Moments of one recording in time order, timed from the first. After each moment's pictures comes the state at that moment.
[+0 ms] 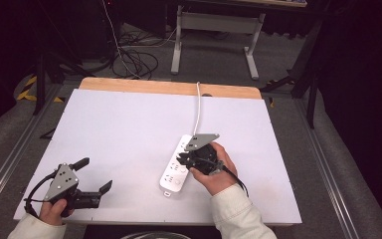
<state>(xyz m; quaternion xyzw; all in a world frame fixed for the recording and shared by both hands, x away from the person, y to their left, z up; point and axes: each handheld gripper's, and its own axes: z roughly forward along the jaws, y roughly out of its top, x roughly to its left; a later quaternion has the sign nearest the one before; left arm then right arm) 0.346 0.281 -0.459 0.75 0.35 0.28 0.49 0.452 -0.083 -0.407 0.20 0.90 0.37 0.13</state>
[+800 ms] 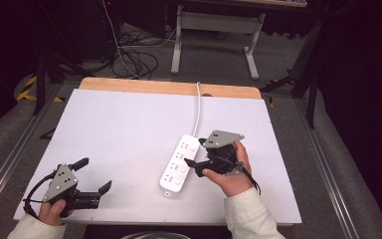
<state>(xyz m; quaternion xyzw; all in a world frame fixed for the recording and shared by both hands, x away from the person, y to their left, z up) 0.344 0.281 -0.457 0.75 0.35 0.28 0.49 0.441 -0.120 -0.383 0.22 0.86 0.43 0.17</state>
